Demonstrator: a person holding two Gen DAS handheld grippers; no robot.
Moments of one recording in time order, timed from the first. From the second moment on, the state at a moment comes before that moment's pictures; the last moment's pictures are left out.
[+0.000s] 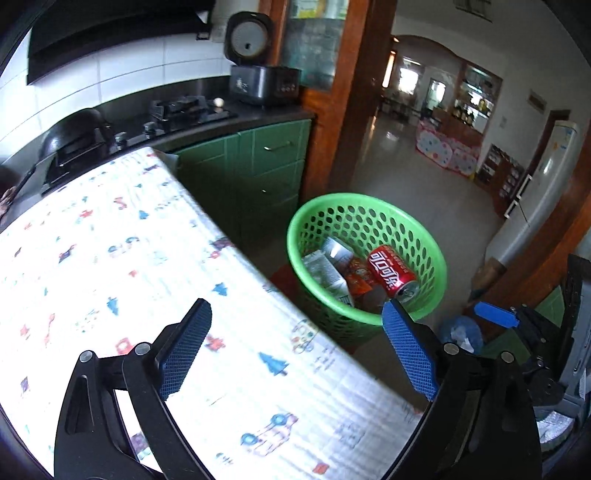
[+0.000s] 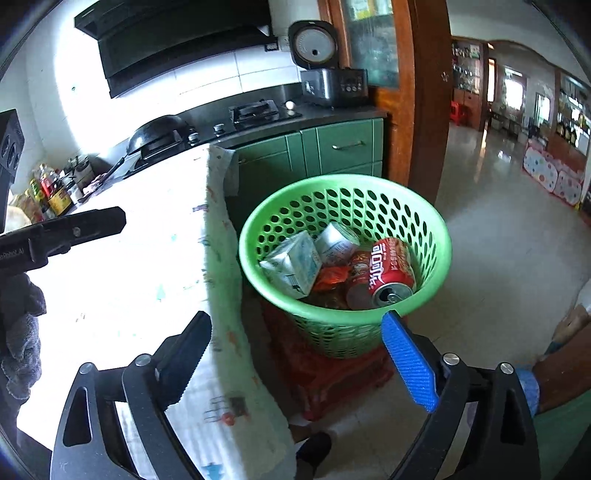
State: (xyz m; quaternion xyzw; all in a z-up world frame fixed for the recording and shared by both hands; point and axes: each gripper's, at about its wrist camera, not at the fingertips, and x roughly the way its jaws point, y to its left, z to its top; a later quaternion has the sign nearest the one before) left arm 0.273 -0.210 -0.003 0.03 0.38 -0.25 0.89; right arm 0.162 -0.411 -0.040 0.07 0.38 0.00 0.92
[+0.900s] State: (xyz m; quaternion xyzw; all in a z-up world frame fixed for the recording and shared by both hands) left arm 0.151 -0.099 0.015 0.04 0.28 -0.17 0.94; right arm 0.095 -0.340 -0.010 0.09 0.33 0.00 0.94
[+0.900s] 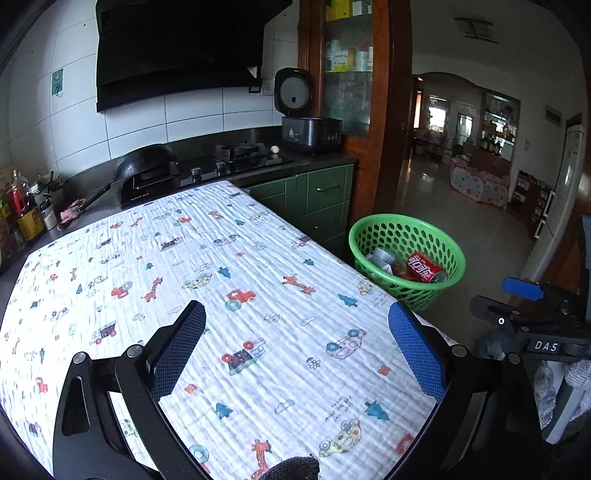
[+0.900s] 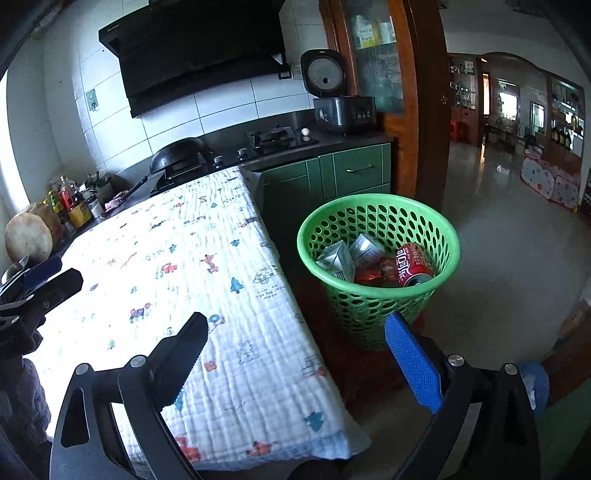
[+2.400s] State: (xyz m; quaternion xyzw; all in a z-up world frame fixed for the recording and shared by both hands) left arm 0.115 -0.093 0.000 0.04 0.28 -0.16 0.95; right arm 0.057 -0.322 -0.005 0.06 0.33 -0.01 0.94
